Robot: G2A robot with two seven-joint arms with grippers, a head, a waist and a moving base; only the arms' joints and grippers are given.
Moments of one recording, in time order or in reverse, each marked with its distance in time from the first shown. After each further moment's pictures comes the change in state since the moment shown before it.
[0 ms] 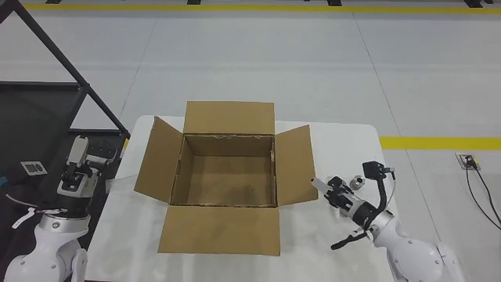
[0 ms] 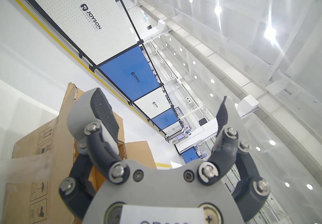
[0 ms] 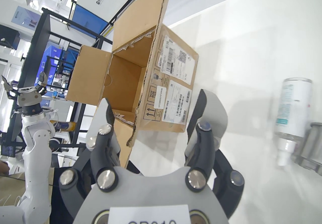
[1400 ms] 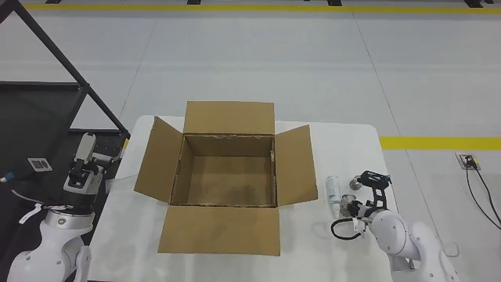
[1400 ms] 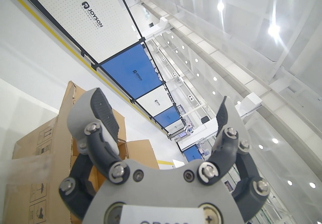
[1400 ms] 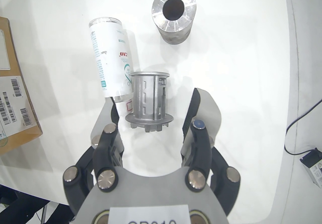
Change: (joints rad) left arm -0.019 -0.001 0.021 0.001 0.033 0.018 0.001; right arm 0.172 0.030 -0.099 0.301 -0.592 0.355 0.251
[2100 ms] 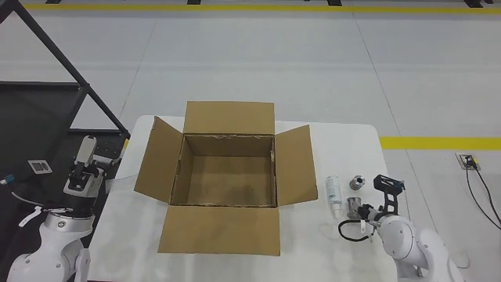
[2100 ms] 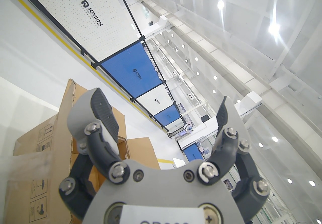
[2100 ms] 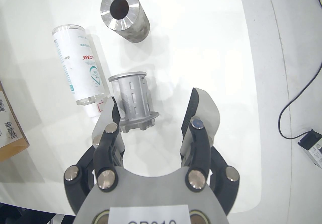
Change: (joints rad) left arm 0.017 -0.001 -0.005 -0.009 0.000 -0.009 -0.005; right arm -0.060 0.006 0.042 -0.058 -0.024 0.071 -0.028
